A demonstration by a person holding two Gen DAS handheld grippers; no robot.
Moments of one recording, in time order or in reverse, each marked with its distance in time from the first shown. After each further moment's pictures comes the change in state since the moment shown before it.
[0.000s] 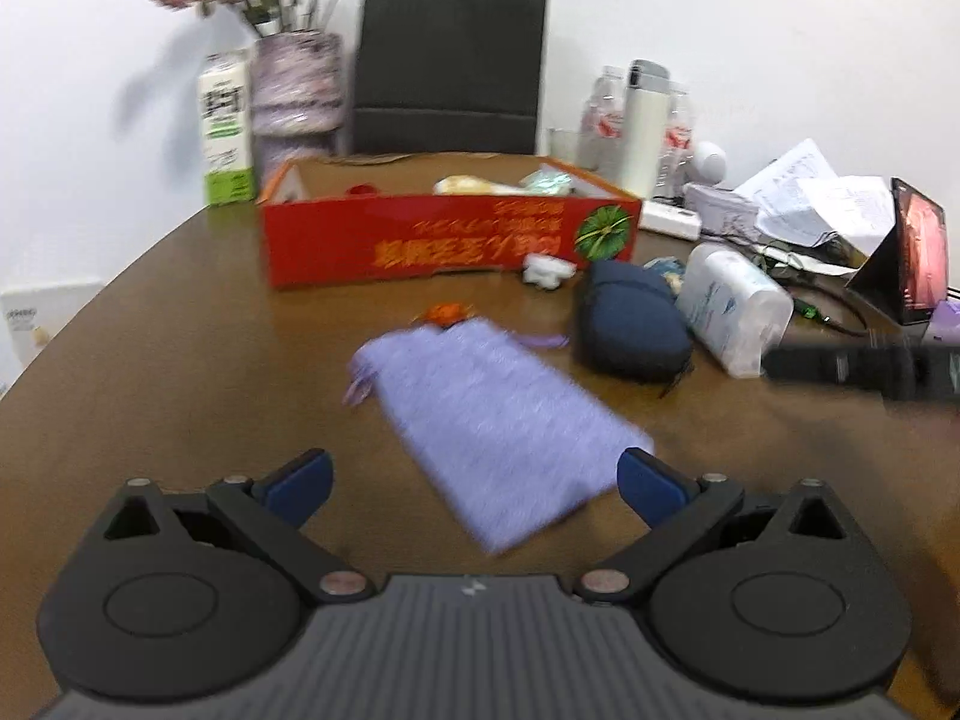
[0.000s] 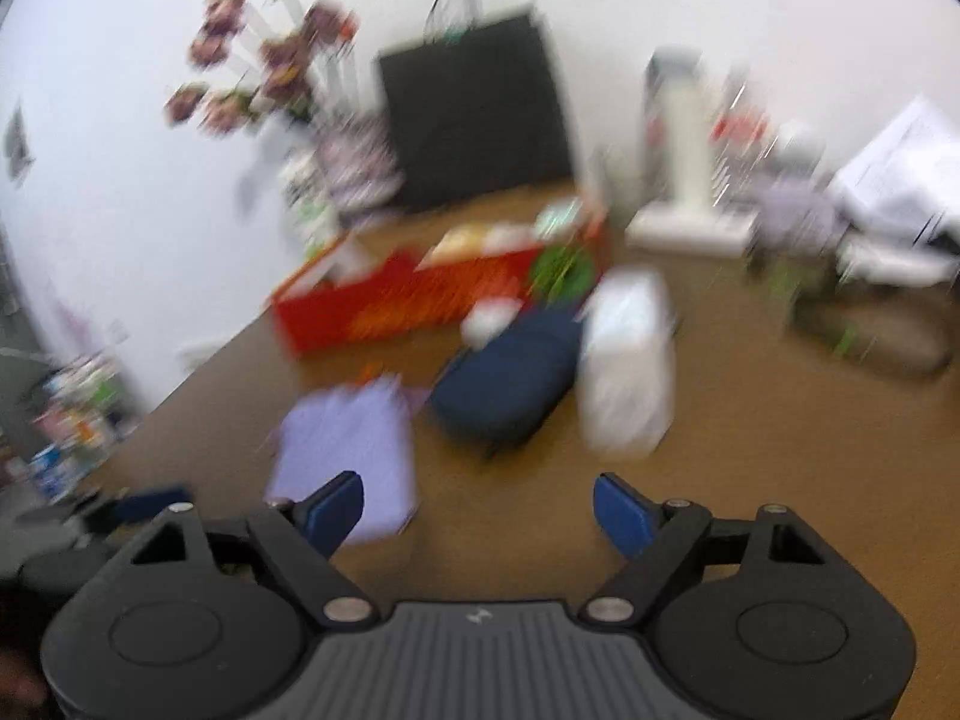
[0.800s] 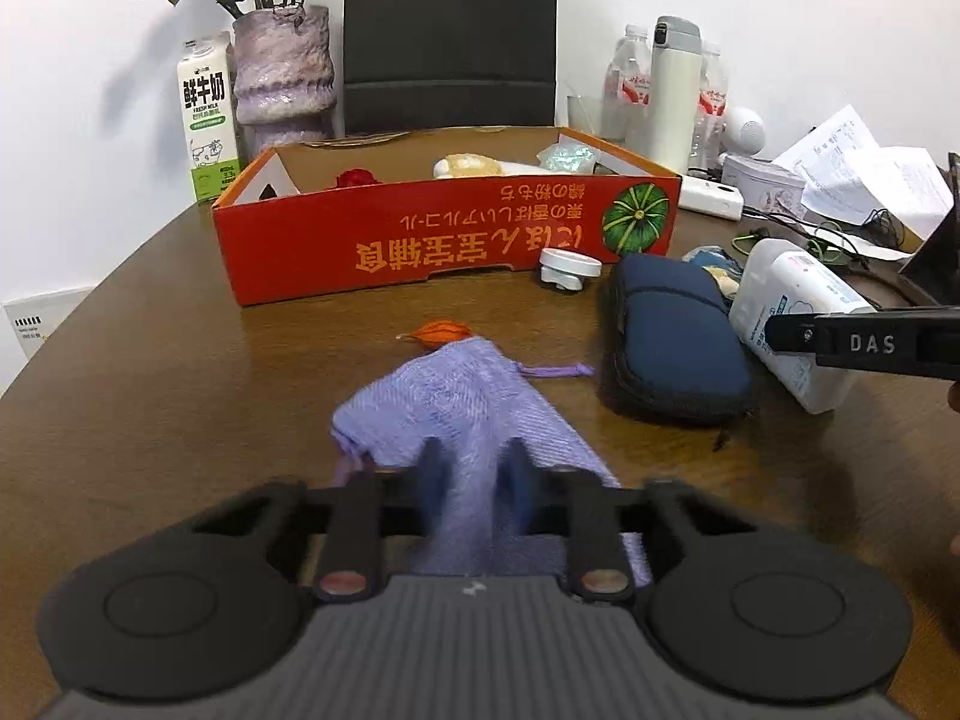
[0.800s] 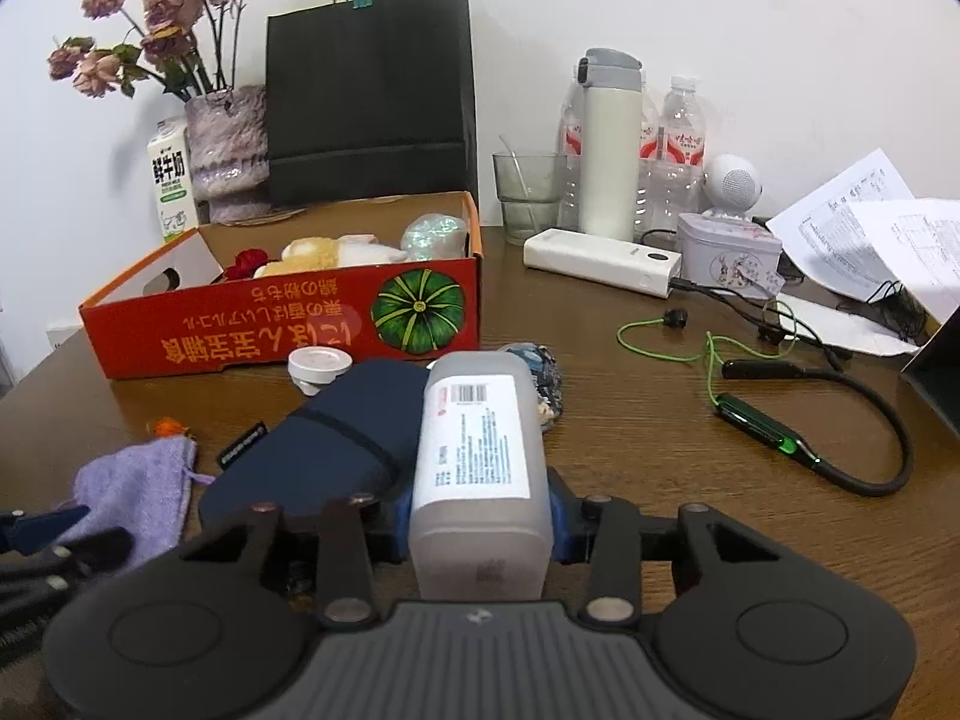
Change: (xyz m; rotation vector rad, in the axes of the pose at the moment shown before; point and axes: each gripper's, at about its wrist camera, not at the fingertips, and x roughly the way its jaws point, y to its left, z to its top) left arm 0.055 -0.013 0.021 0.009 0.063 0.075; right arm 0.089 -0.032 0.032 -0.082 0.046 -0.220
